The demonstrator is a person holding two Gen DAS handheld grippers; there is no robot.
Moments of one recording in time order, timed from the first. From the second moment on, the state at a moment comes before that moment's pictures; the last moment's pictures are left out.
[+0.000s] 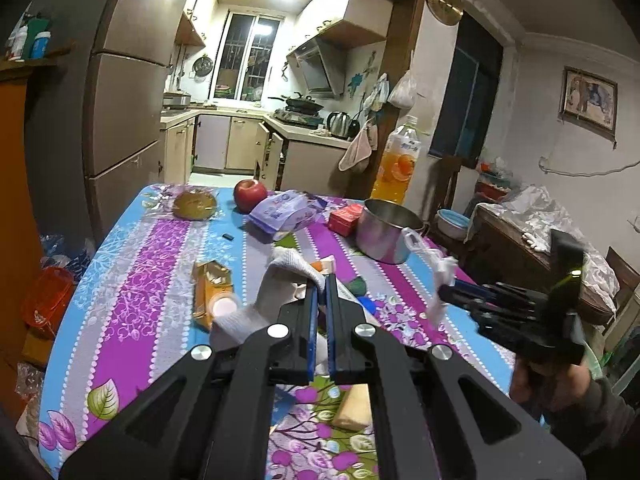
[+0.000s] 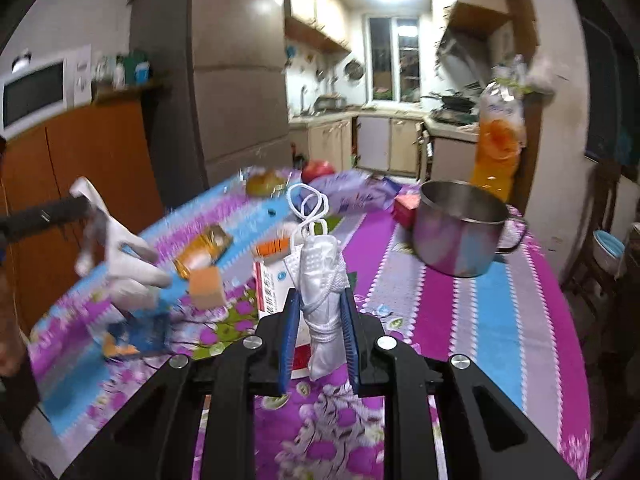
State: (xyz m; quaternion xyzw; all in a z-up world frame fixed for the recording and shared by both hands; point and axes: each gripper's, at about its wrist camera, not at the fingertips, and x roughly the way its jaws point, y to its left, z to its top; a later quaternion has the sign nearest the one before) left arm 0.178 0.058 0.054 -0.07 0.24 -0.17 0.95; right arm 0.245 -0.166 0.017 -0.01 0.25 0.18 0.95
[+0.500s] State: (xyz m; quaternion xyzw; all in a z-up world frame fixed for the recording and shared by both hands) left arm 0.167 -0.041 0.076 -0.04 0.21 -0.27 0.94; right arm 0.141 -0.258 0.060 0.03 0.23 0.09 0.97
